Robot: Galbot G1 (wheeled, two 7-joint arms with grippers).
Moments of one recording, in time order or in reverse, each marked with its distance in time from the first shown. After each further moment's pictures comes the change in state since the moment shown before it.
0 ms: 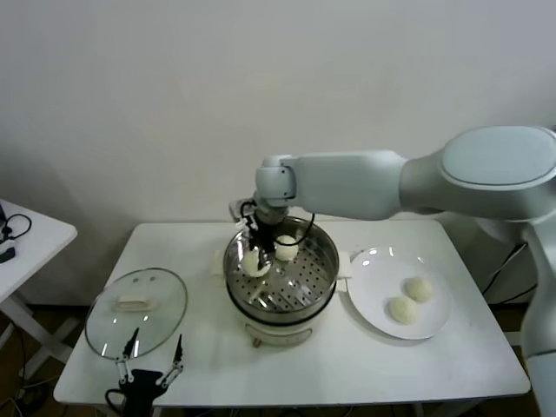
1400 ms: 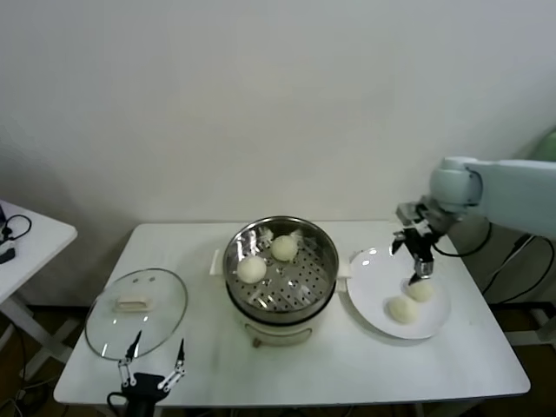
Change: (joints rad) left arm 0.012 0.000 0.001 0.009 0.018 0.004 0.005; right arm 0.143 -0.725 -0.216 0.278 -0.253 0.120 -0.075
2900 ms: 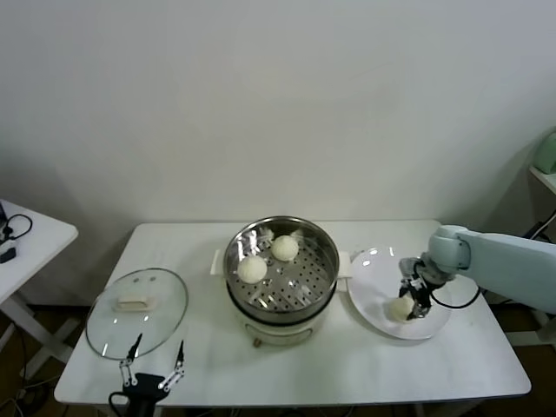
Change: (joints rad) left arm -0.038 0.000 -0.011 0.054 0.008 0.004 0.005; right arm -0.433 -0.052 0.287 -0.130 -0.179 -0.036 0.085
